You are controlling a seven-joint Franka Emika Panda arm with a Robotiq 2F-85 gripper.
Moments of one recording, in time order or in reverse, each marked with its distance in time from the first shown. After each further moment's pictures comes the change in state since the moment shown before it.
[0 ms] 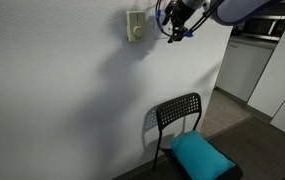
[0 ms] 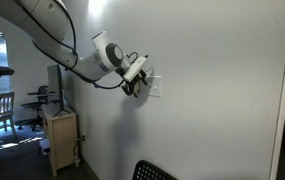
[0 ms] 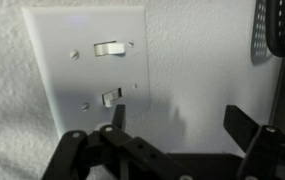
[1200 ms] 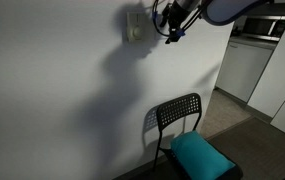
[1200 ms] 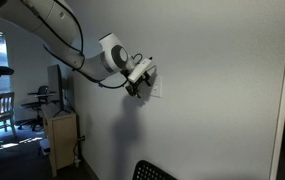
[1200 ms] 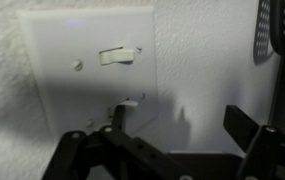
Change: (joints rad) arm -0.001 0.073 -0.006 0.088 0.051 -0.037 -0.040
